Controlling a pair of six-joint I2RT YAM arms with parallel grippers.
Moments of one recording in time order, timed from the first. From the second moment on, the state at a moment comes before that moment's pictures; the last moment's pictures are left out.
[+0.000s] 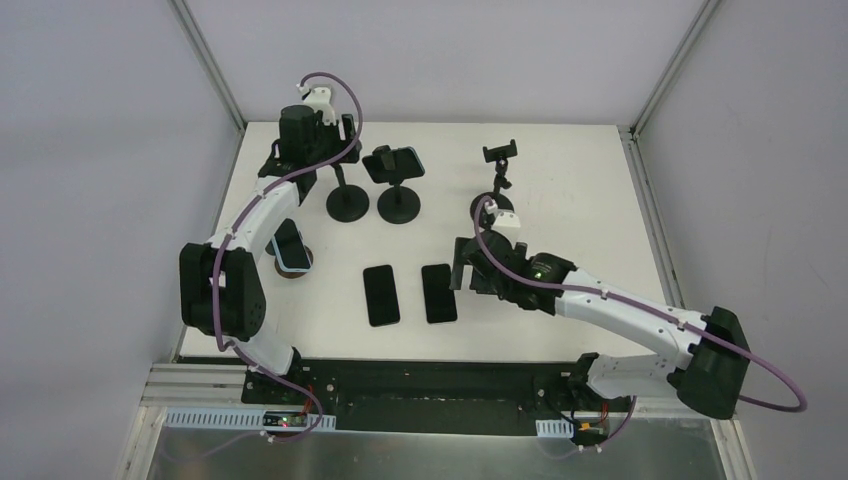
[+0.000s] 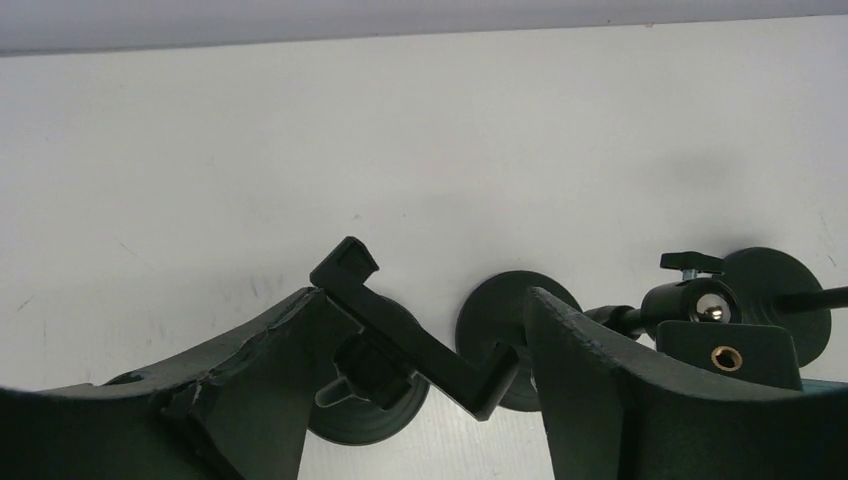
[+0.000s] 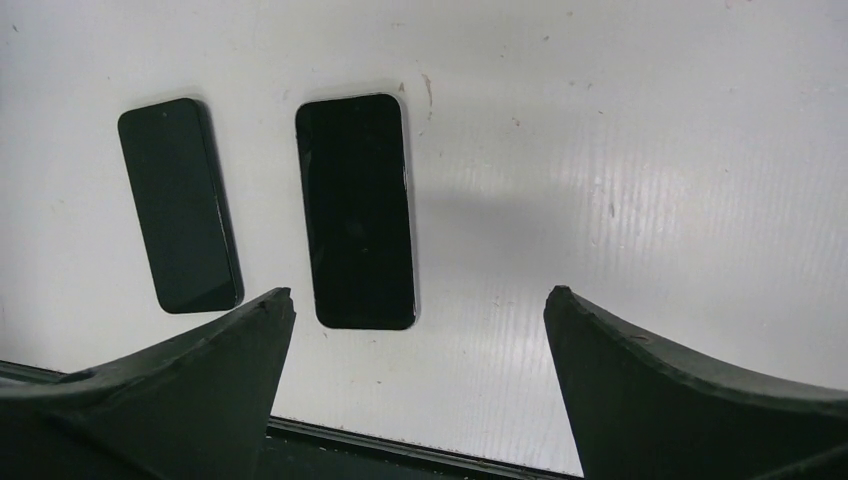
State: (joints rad) left arm -0.16 1.61 1.30 -0.05 0.08 -0.13; right arm 1.01 1.24 0.95 -0.65 0.44 0.86
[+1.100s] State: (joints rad) left arm -0.16 1.06 0.95 -0.19 0.27 -0.39; right arm 1.00 0.86 0.81 -0.69 0.46 0.94
